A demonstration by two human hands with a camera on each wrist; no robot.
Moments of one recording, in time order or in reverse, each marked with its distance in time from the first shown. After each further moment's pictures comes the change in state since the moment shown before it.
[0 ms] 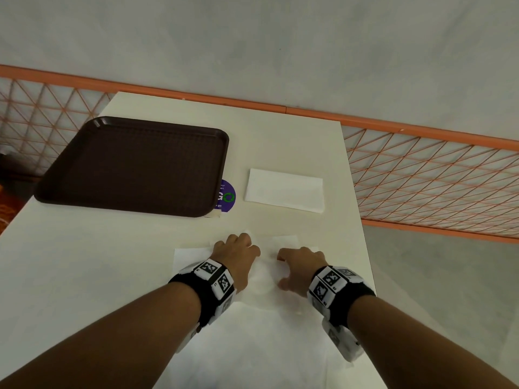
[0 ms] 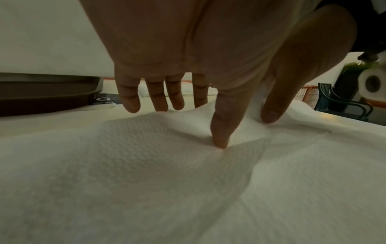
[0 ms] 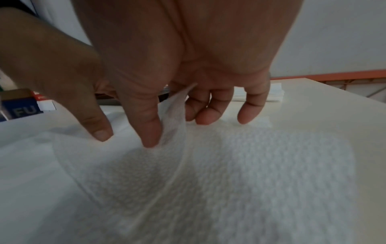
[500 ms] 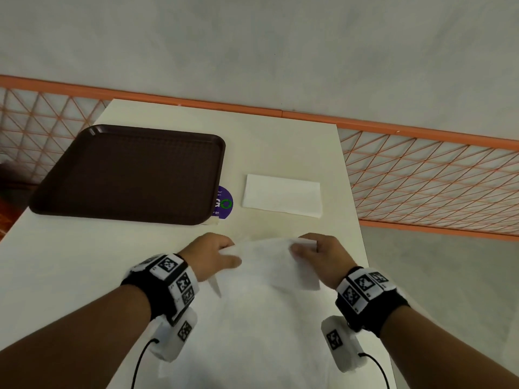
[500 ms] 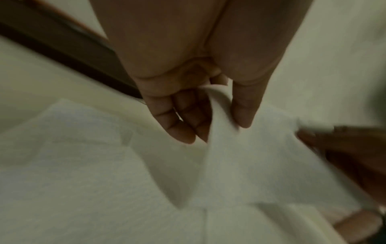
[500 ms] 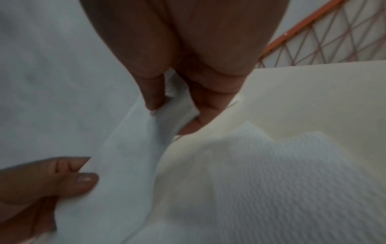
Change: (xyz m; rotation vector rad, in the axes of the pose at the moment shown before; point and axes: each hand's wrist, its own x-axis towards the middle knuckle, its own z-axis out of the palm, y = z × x) left_hand -0.015 -0.050 -0.024 -0.867 0.037 -0.102; right_hand -0.009 0.038 -0.016 0.965 0.277 0.026
